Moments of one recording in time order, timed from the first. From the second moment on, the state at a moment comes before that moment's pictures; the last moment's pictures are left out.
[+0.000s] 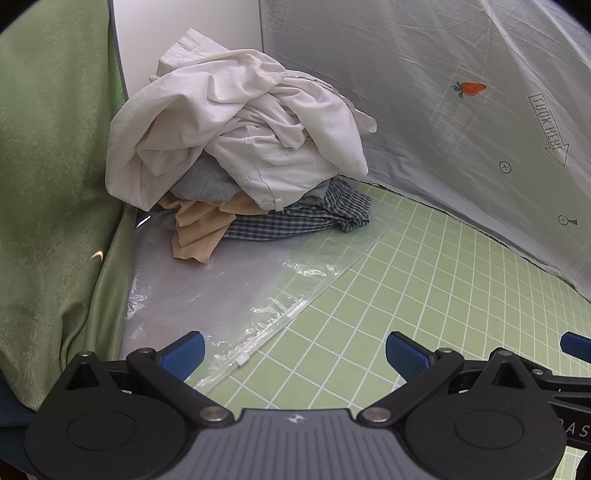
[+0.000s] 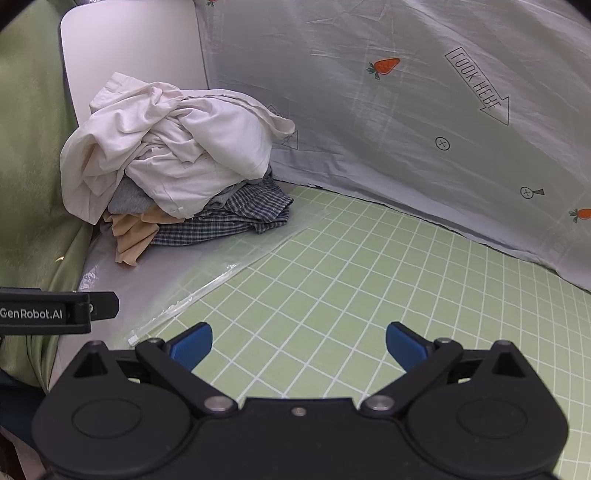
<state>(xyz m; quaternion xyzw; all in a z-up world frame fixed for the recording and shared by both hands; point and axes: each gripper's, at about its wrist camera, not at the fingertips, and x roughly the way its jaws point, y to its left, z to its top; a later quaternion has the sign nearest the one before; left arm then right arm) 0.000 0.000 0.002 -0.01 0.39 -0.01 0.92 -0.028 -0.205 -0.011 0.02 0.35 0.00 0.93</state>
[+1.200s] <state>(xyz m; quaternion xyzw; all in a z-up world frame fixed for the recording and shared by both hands) 0.000 -0.006 0.001 0.00 0.40 -0.01 0.92 -0.030 -0.209 -0.012 0.03 0.36 0.00 0.93</state>
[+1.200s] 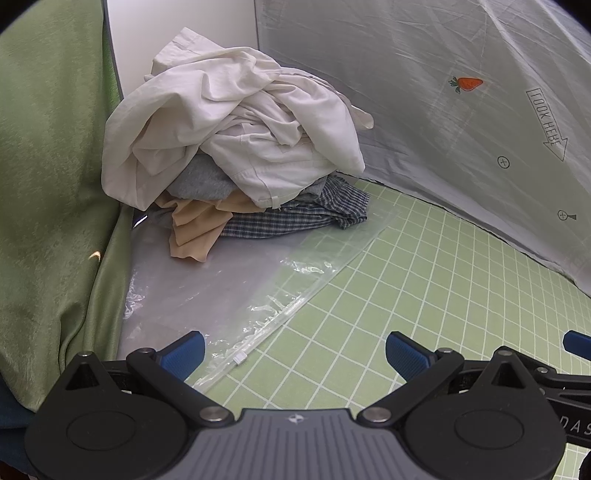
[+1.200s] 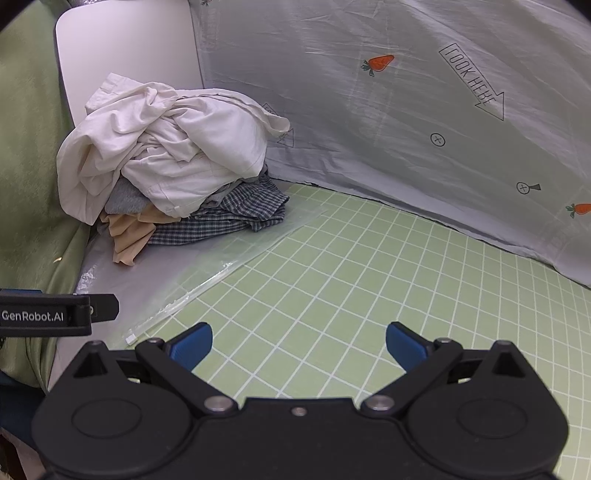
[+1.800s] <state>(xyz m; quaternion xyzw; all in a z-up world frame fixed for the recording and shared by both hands) 0.003 -0.005 0.002 0.00 0.40 -0.01 0.92 -0.030 -0.208 -0.011 0.03 0.36 0.00 0.93</state>
